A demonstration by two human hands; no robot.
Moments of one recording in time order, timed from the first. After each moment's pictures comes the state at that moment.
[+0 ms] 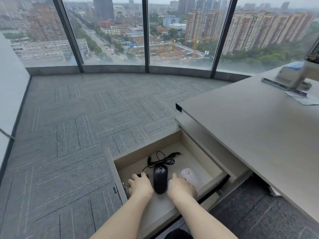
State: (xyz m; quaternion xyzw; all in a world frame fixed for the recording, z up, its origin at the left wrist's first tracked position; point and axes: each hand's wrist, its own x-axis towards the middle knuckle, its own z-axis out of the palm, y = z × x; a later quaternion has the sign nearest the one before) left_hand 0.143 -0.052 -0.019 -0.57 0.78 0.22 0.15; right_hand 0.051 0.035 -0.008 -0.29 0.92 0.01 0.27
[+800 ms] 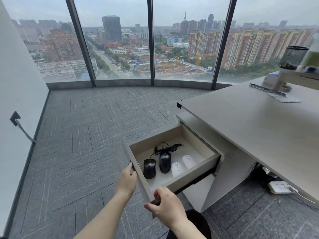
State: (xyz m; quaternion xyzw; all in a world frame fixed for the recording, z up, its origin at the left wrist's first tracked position) left_hand 0.277 -0.008 0.011 -0.50 0.73 0.42 -0.19; right_hand 0.193 0.154 0.022 -0.44 0.81 -0.29 0.25
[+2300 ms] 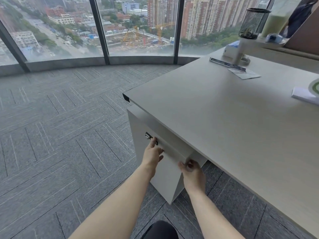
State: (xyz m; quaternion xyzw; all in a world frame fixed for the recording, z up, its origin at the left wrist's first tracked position) left_hand -0.017 0.036 0.019 -0.39 0.51 0.76 -0.11; right_hand -0.051 0.183 -0.025 -0.02 0.85 -0.50 0.15
